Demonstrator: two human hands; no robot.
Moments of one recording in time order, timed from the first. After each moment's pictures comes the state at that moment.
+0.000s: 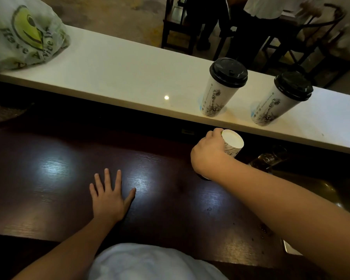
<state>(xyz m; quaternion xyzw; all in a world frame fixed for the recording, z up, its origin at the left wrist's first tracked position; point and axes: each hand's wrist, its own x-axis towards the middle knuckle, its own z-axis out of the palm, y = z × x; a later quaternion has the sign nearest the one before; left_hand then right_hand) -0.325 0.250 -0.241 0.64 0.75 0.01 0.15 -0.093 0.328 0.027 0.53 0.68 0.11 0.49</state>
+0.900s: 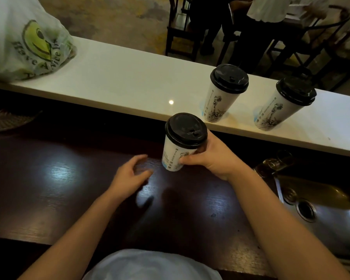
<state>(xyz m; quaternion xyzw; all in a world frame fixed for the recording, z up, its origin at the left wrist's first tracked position) -0.292 0.303 -0.111 0.53 0.61 0.32 0.49 -0.054 0.324 0.019 0.52 0.56 -0.57 -0.31</state>
